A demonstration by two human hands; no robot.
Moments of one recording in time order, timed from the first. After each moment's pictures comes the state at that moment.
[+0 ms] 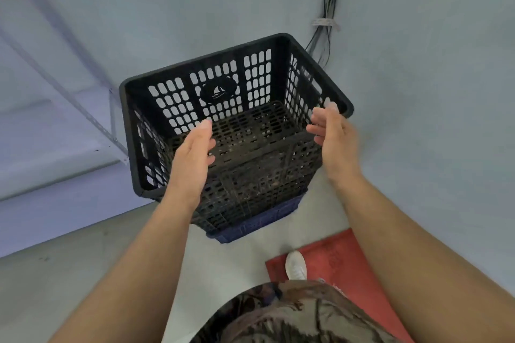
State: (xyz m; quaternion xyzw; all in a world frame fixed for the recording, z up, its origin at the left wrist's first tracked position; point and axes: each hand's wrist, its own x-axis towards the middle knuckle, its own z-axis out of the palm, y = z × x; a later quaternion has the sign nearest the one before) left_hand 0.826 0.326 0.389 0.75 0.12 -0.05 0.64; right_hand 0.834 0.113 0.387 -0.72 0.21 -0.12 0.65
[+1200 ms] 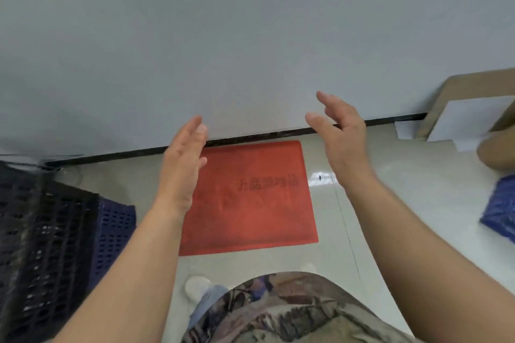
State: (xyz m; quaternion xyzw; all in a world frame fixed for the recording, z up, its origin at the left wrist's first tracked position) left_hand 0.414 0.060 0.369 0.67 -0.32 -0.43 0.52; right_hand 0.202 -0.003 0.373 -0.51 0.58 -0.44 0.46
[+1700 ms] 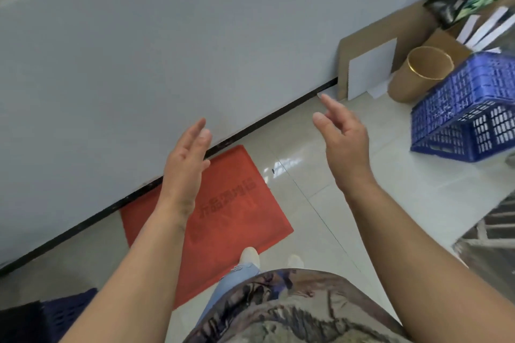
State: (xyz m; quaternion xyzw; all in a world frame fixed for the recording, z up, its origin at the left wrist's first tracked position) left_hand 0.272 -0.015 0.365 0.59 -0.47 -0.53 0.40; right_hand 0.054 0.016 0.363 -0.37 0.69 -0.52 0.34
